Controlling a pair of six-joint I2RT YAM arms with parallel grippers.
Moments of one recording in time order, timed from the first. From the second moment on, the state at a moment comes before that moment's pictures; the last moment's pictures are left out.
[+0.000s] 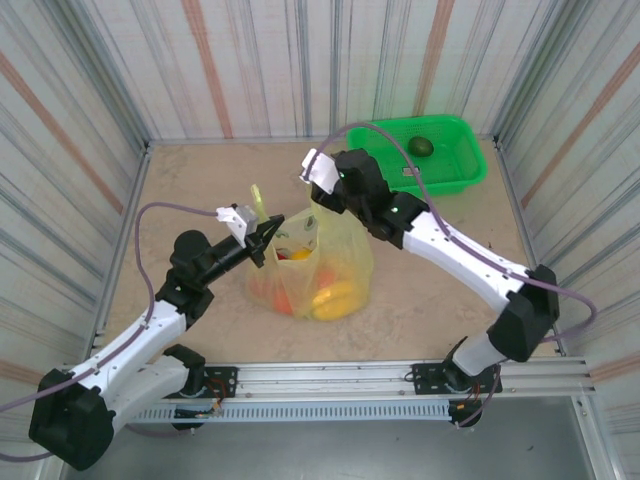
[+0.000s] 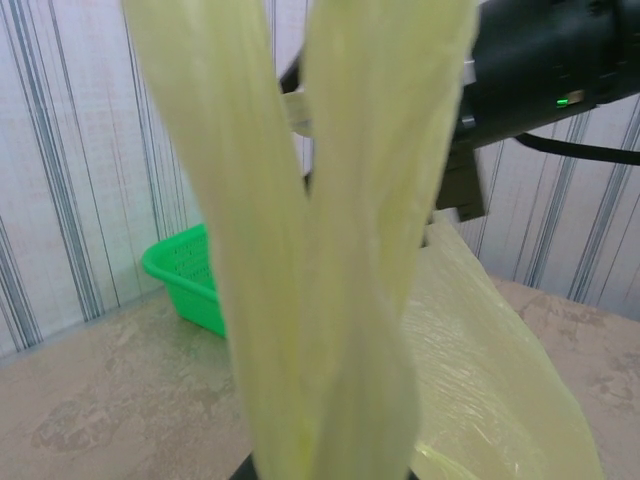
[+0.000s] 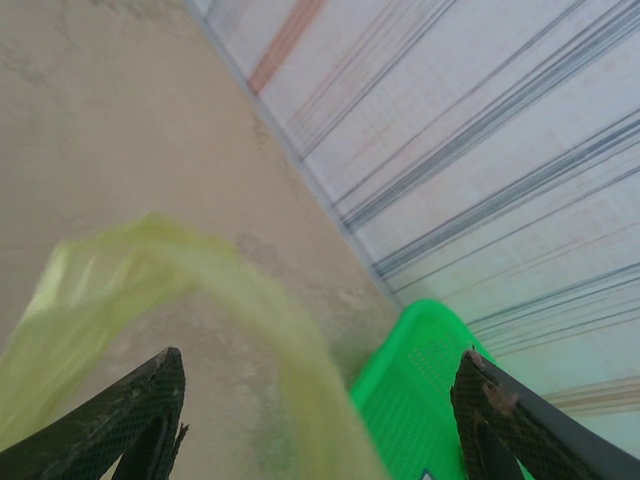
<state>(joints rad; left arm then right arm) -0.48 0.90 0.49 0.46 0.42 -0.04 0.79 1.55 1.43 -0.29 0.32 -0.57</state>
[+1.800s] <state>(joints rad) -0.48 0.85 0.50 0.41 0.38 -0.04 0.47 1.02 1.15 -0.26 -0.35 -0.31</state>
